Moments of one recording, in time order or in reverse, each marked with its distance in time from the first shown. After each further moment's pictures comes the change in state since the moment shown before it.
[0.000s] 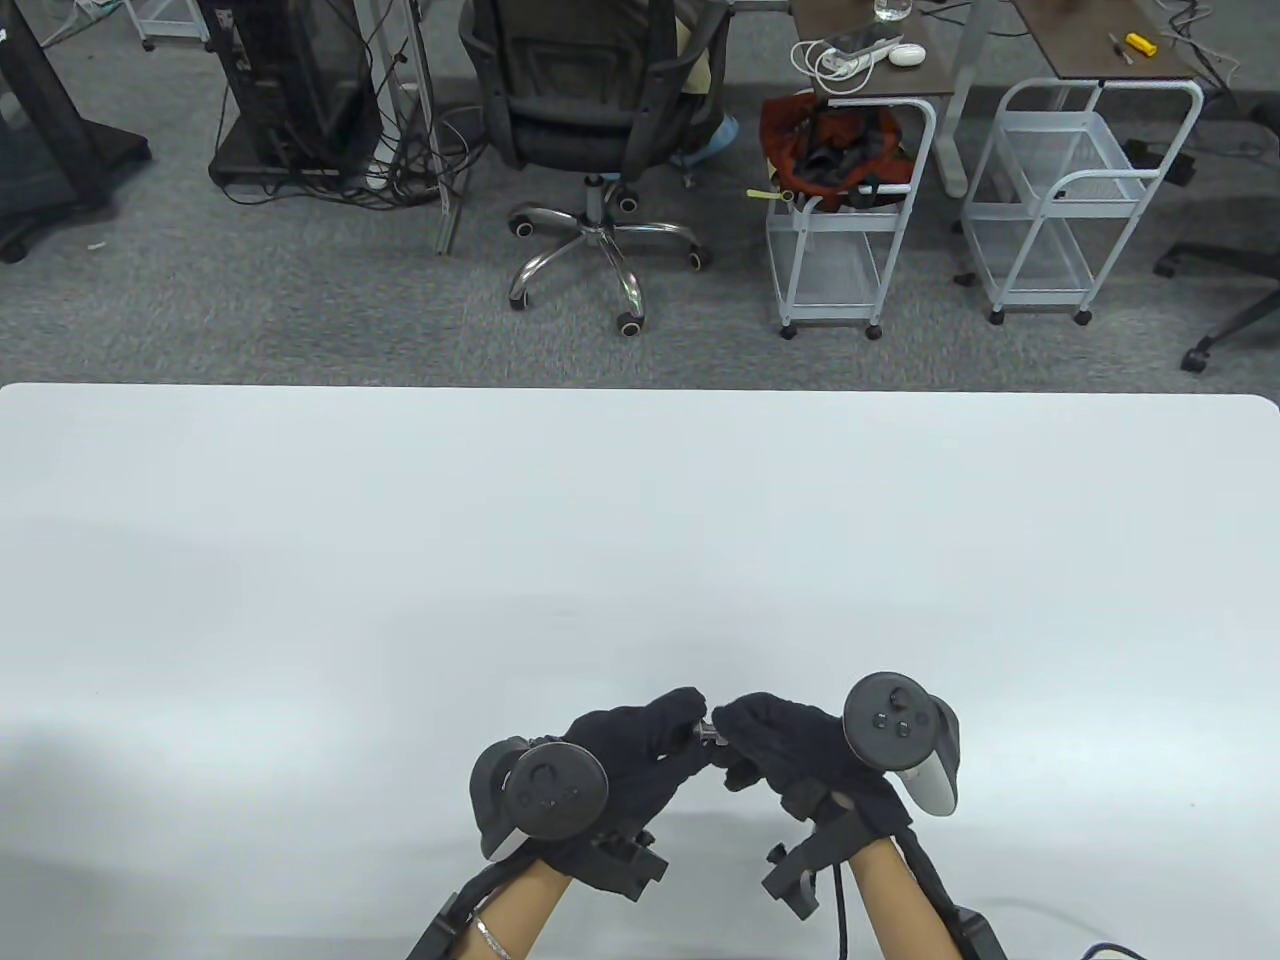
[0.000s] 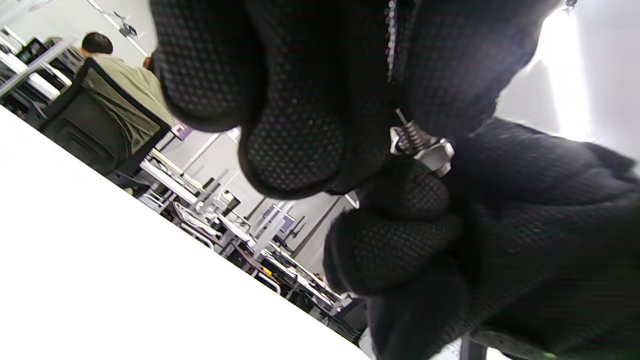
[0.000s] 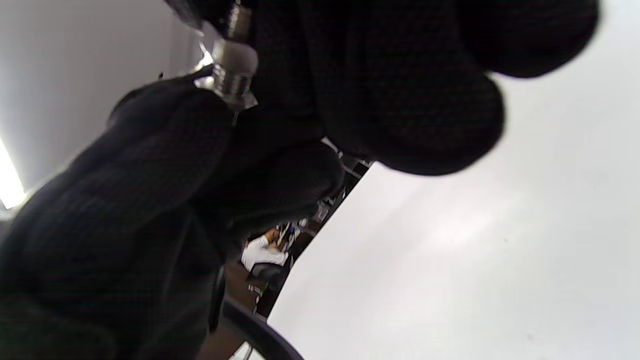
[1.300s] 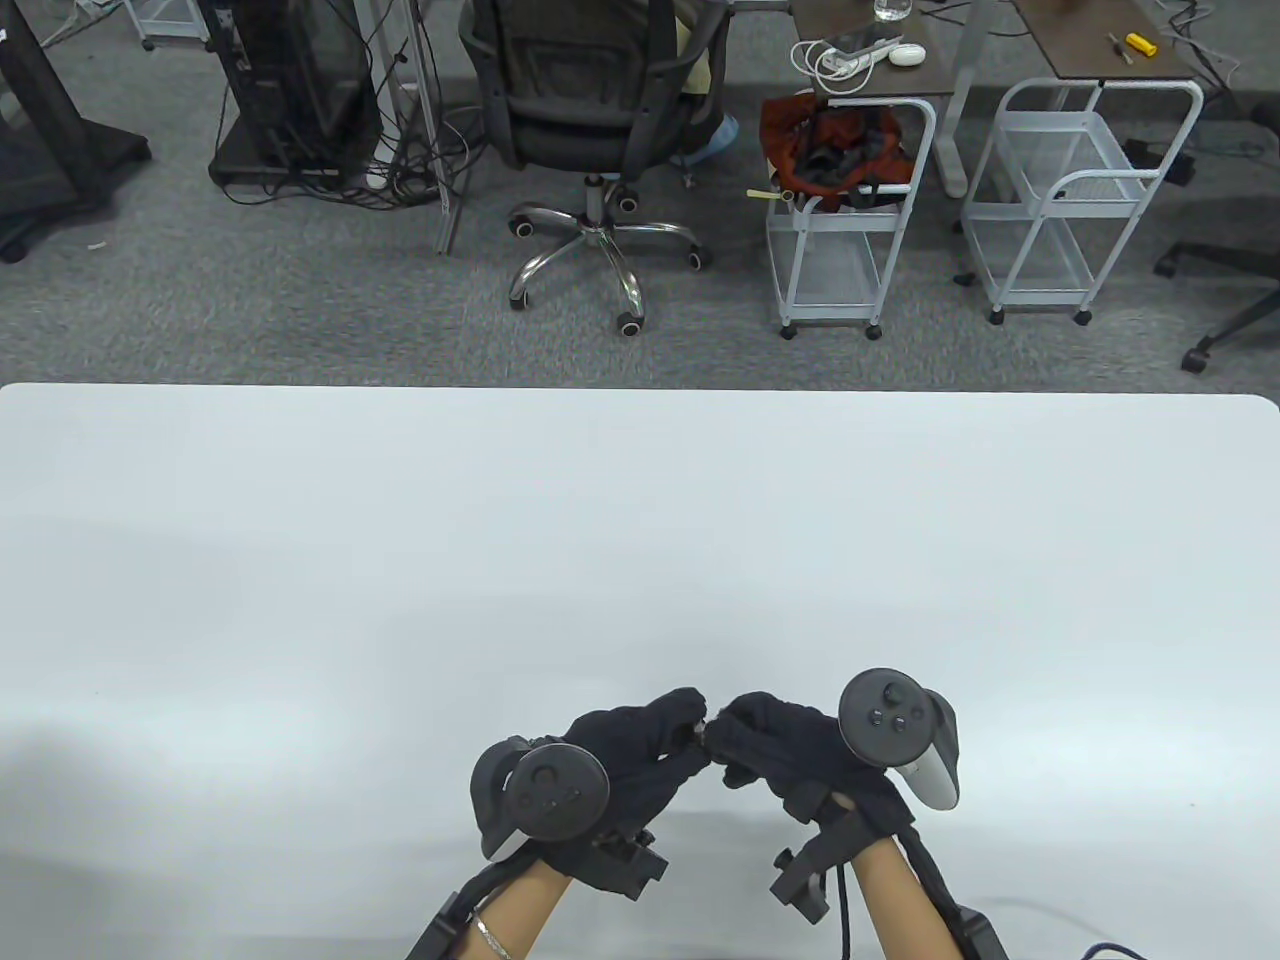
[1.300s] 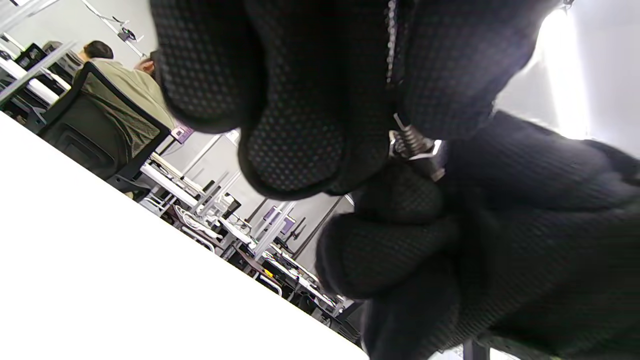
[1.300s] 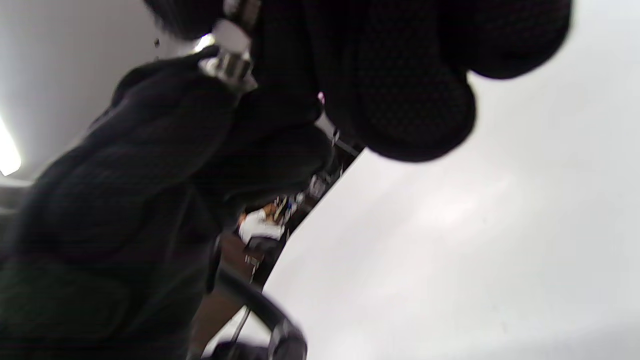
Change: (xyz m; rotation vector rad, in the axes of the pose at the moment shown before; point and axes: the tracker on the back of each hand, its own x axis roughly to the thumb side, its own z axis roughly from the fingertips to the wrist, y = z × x) left_hand 0.001 0.000 0.000 0.004 -0.004 -0.014; right_hand 0.000 -0.001 -0.001 0.027 -0.002 0.038
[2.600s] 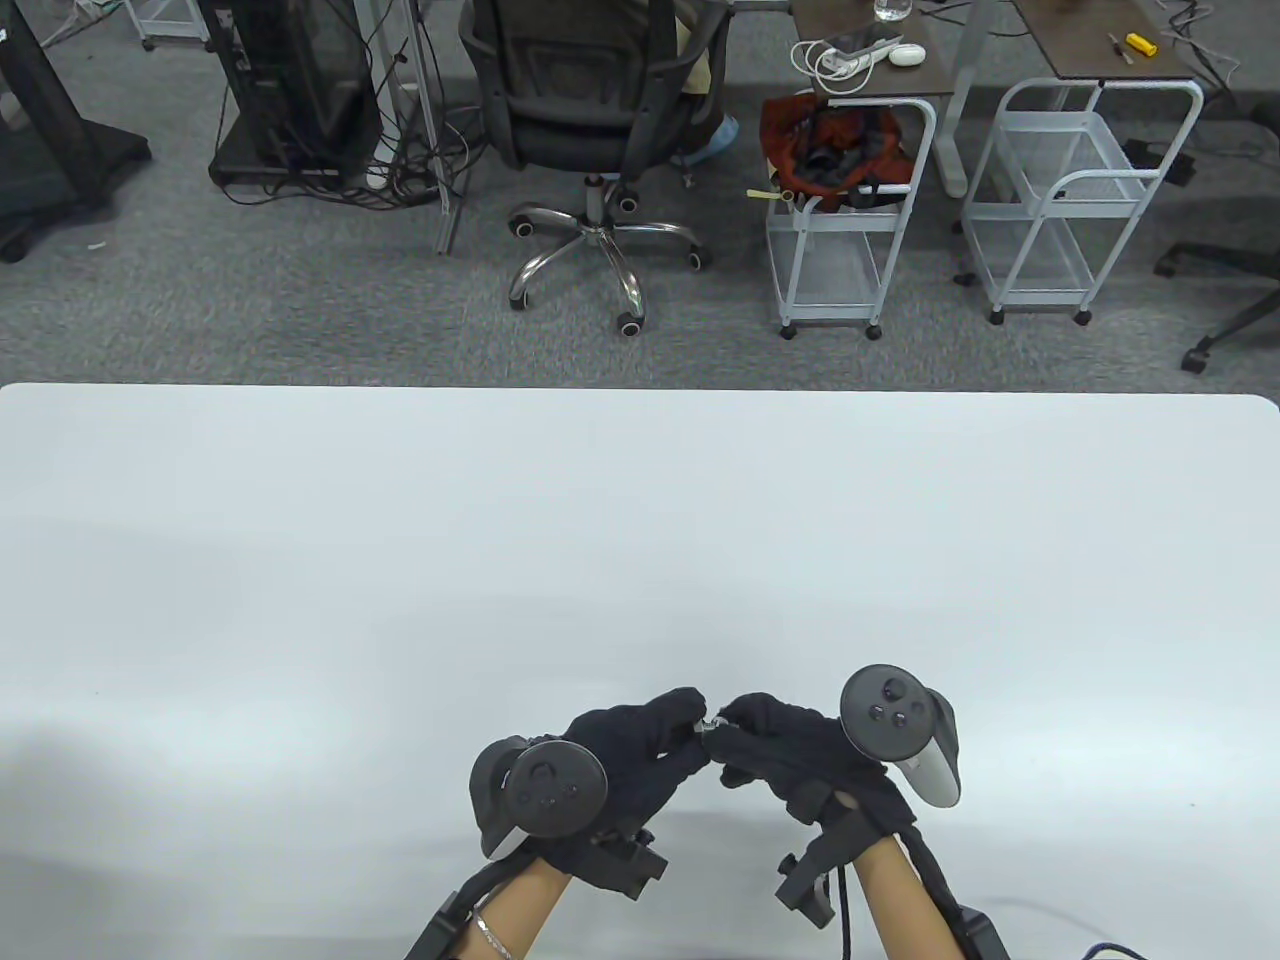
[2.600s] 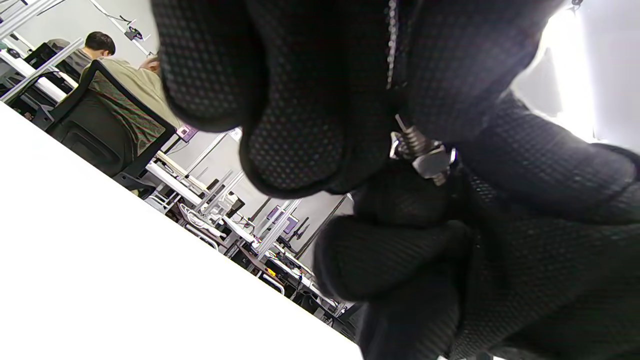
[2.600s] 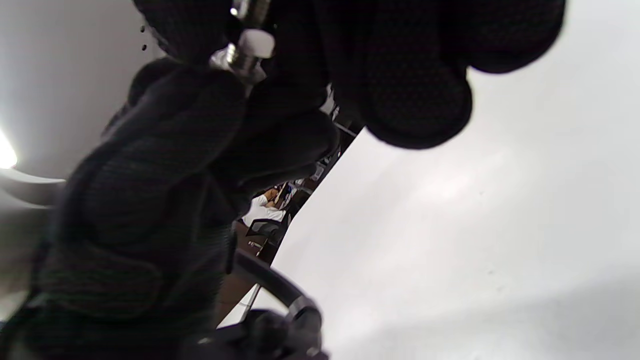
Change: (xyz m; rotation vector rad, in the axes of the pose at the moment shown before) left_hand -0.003 0.001 0.000 0.008 0.023 -0.004; right_hand -0.002 0.001 -0.002 0.096 -0.001 0.008
